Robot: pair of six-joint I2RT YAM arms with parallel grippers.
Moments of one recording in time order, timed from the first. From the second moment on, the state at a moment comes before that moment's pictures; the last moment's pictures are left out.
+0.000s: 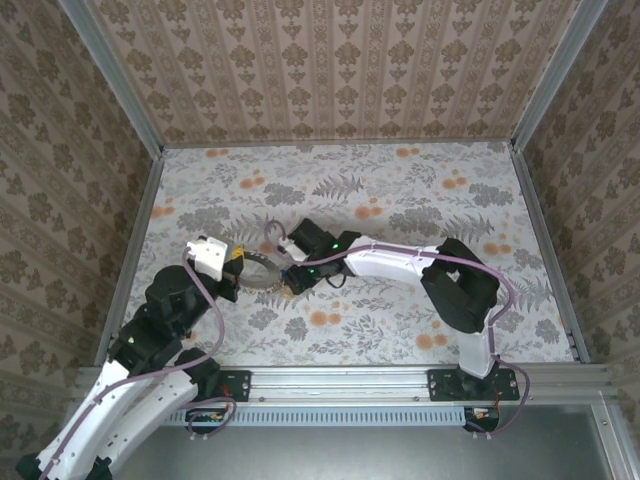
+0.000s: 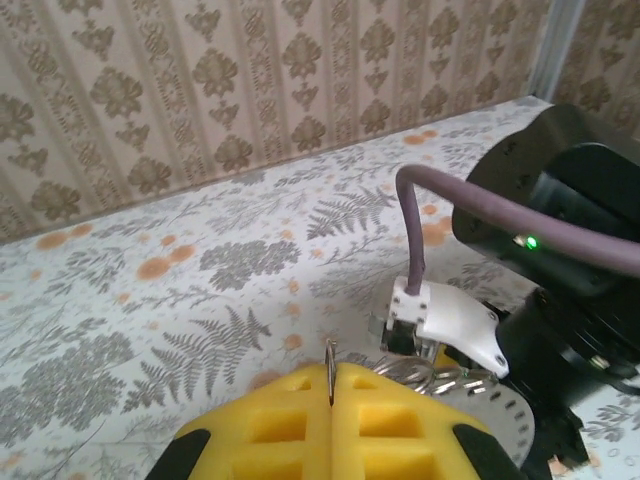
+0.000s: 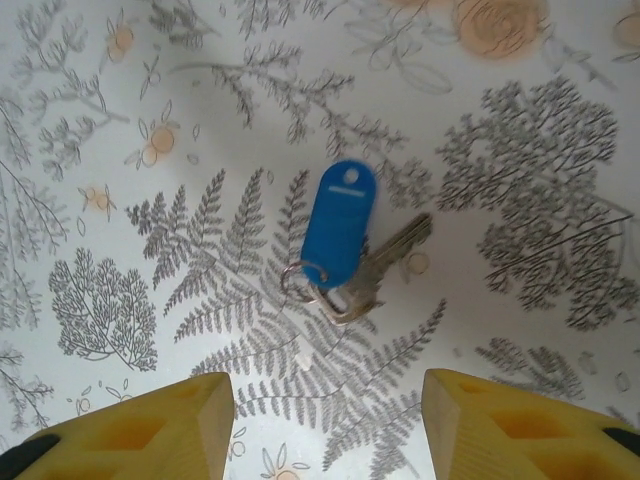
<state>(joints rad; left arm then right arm) -0.67 0.41 0.67 -0.52 -0.16 -0.02 0.91 1.94 1.38 -0.45 -0.13 0.19</state>
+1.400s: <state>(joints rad) -0.67 0.31 0.66 -0.61 -0.39 -0.06 0.99 2.18 1.63 -0.59 0.09 0.19</state>
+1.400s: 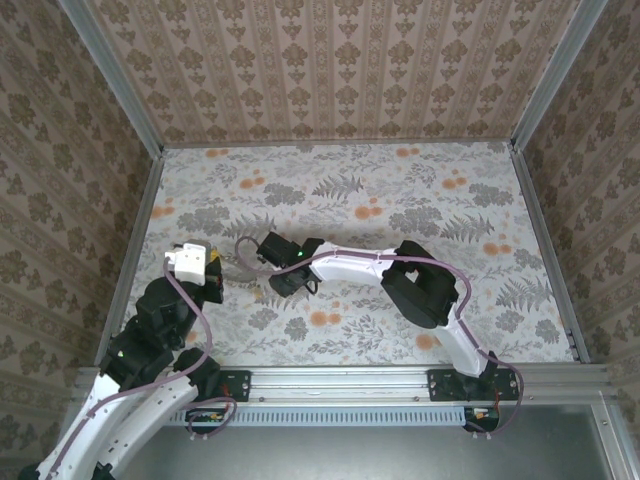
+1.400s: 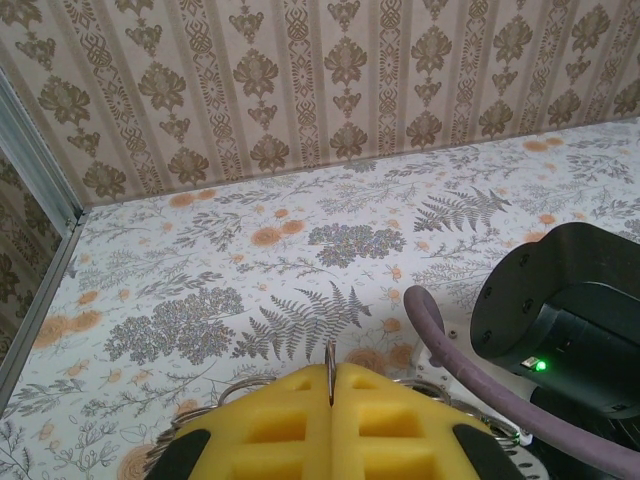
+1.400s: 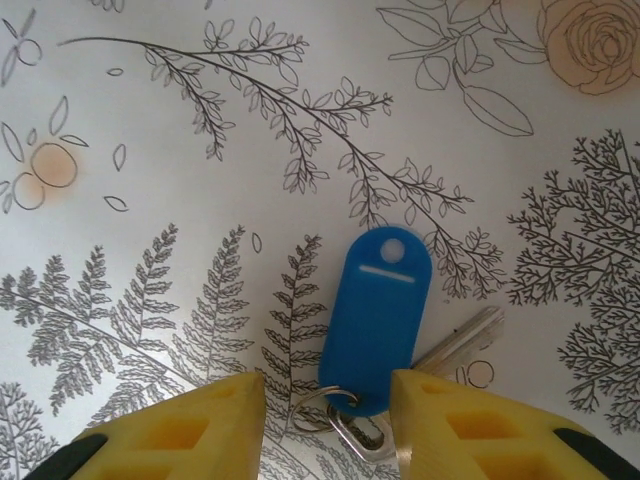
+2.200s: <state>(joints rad) -0.67 0.31 0.66 -0.61 -0.39 -0.06 1.01 2.20 1.65 -0.62 0.13 0.18</state>
